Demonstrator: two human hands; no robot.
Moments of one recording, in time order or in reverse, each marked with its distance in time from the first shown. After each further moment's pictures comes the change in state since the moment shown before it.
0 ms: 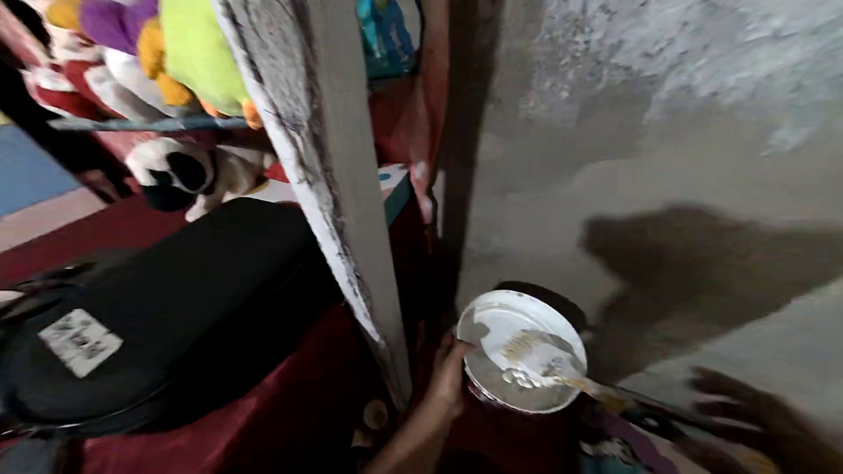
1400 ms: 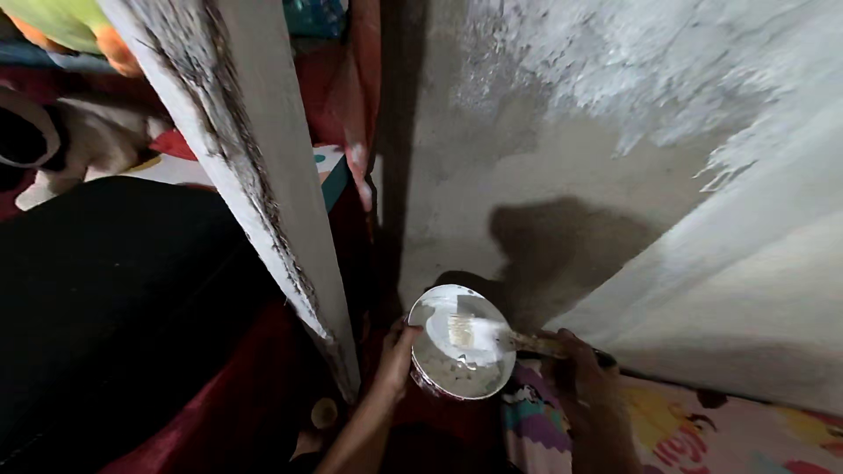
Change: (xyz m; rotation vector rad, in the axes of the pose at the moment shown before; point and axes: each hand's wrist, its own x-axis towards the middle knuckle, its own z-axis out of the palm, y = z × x) left_hand -0.006 0.016 -0.005 0.128 -0.062 0.023; right_hand 0.033 -0.019 0.084 0.673 0.630 0.419
